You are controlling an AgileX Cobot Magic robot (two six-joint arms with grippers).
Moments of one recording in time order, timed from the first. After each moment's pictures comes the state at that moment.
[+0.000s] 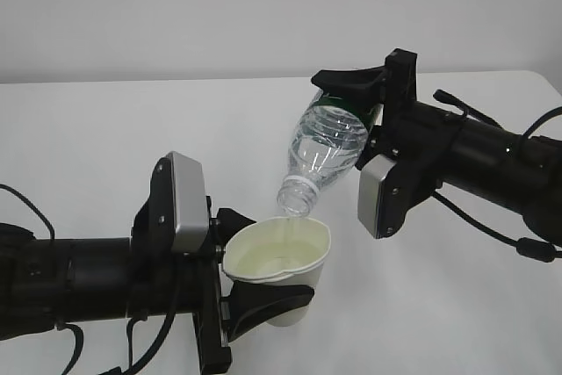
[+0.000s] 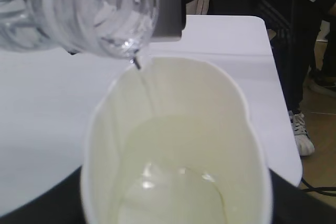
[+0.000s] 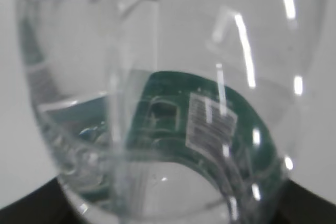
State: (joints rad) left arm -0.59 1.87 -0.55 0.82 -1.08 -0.20; right arm 0.27 1.85 -0.72 -0.62 -1.12 -1.38
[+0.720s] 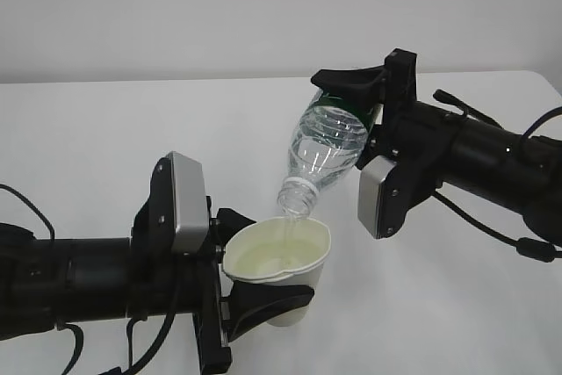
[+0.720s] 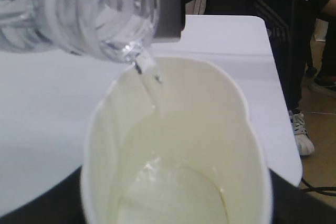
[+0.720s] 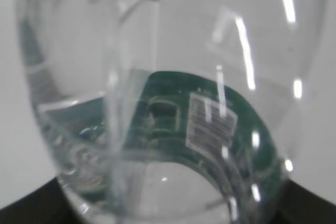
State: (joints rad) left arm -0.59 1.87 -0.55 0.82 -1.08 -0.20; right arm 0.27 1.85 -0.72 -0.62 -1.12 -1.40
